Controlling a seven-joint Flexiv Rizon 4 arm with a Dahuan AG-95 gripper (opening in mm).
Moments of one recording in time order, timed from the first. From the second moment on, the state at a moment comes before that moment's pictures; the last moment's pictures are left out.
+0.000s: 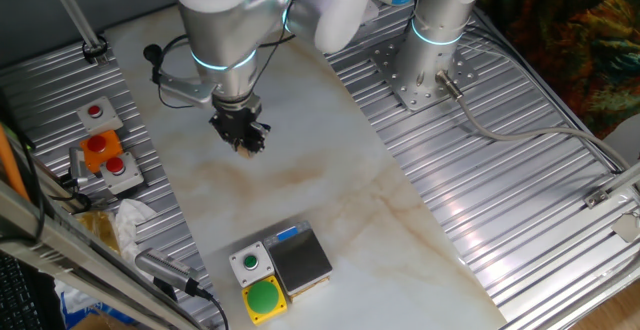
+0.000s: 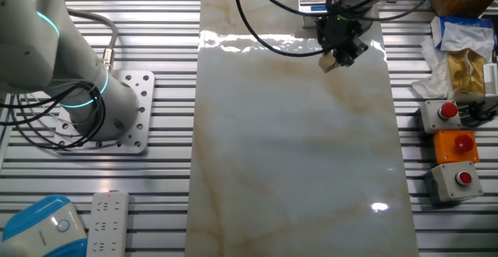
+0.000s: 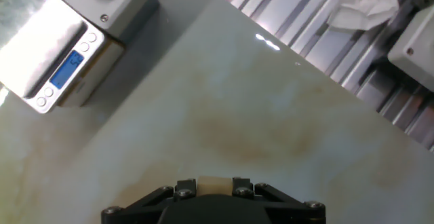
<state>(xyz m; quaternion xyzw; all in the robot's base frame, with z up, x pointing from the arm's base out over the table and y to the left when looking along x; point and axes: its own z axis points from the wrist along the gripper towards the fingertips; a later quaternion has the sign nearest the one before) 0.544 0.080 0.121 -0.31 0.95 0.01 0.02</state>
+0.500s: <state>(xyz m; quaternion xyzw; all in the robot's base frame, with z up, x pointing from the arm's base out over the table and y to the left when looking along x) 0.543 0.082 0.116 -0.21 0.98 0.02 0.00</state>
